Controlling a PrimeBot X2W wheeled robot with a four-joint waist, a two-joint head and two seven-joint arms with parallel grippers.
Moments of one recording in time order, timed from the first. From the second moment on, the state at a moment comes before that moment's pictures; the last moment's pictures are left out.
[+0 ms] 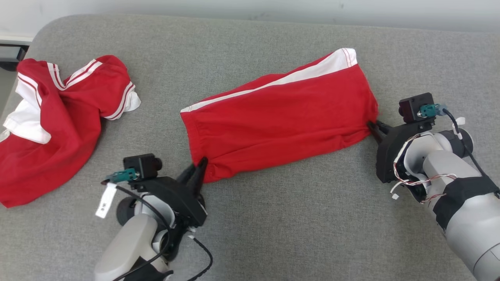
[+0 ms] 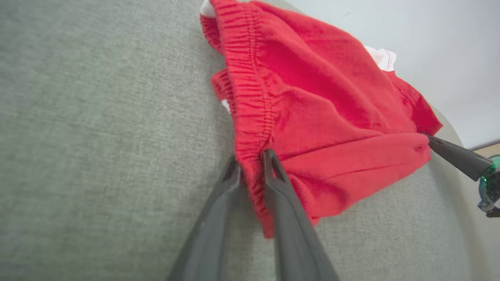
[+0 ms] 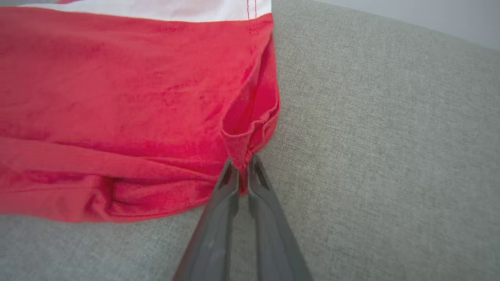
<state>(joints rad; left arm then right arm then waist) -0.62 0.03 -0.50 0.80 -0.71 -0.13 0.02 -0.89 -0.26 0.73 1.06 0.73 0.13 0.01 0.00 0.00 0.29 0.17</state>
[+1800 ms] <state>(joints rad) -0.29 0.11 -0.67 0.75 -0.67 -0.12 -0.10 -0.33 -0.32 0.69 0.88 0.90 0.12 -0.23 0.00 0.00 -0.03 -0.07</state>
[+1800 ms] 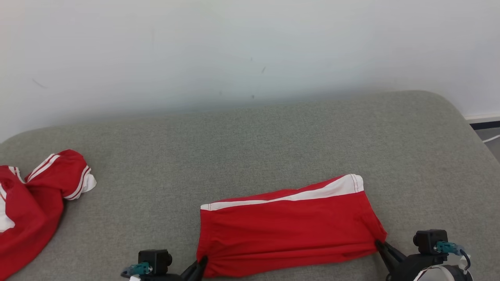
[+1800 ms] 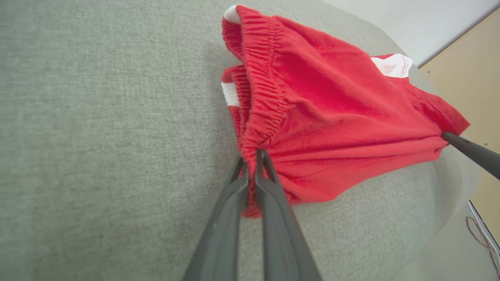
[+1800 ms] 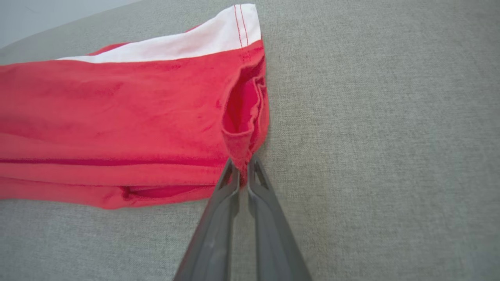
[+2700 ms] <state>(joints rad) -0.23 0.15 -0.59 0.60 -0.71 -0.08 -0.18 -0.30 -0.39 0.66 0.67 0.93 0.07 -0.20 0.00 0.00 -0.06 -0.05</state>
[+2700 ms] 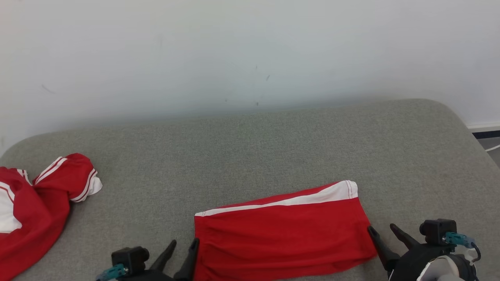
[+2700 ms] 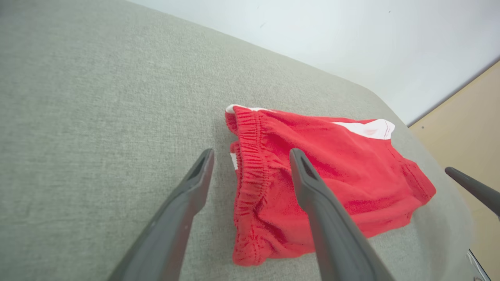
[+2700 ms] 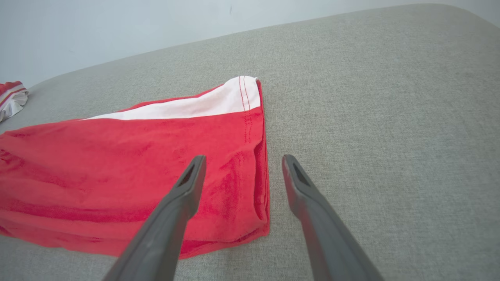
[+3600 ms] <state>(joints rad) -0.08 0.27 -0.44 0.33 -0.53 0.12 -0.25 -0.21 -0.47 0.55 0.43 0.84 -0.08 -0.25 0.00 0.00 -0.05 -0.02</state>
